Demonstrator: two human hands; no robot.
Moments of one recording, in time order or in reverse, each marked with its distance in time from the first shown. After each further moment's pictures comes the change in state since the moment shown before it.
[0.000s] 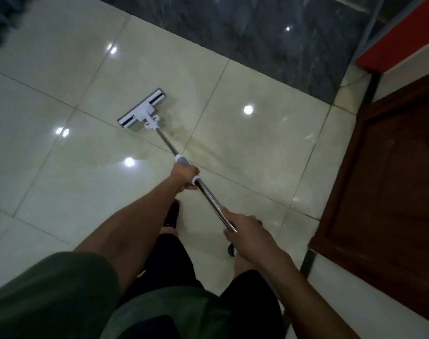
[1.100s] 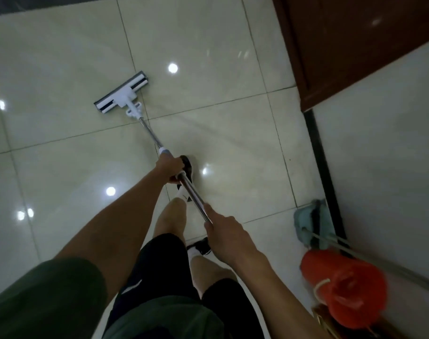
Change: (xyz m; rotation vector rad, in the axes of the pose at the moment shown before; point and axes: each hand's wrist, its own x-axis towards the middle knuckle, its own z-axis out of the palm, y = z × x) left_hand -0.013 -0.225 -0.146 0.840 -0.313 0.137; right_hand -0.098 -0.179 0.386 0.559 0.245 0.421
